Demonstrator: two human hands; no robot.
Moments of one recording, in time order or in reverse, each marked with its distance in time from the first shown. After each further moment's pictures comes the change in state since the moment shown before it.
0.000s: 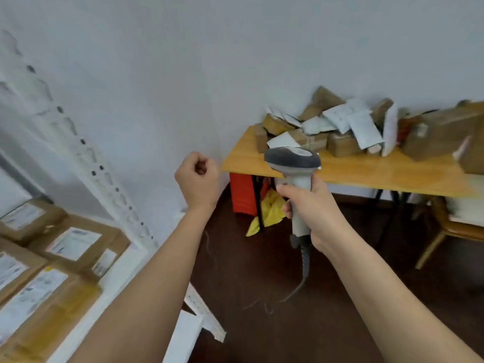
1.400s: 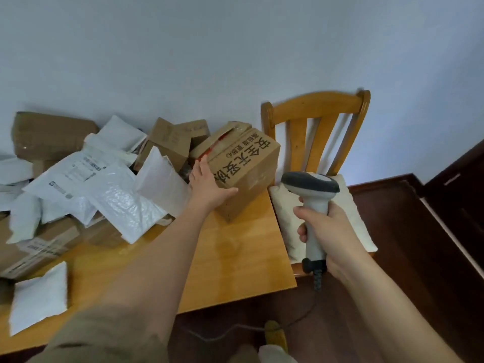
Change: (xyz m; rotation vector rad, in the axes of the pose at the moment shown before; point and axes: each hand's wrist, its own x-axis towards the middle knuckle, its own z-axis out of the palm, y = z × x) left_hand -0.115 -0.014 1.016 0.419 -1.218 -0.199; right_hand 0.506 -0.025 -0.718 0.069 0.672 0.275
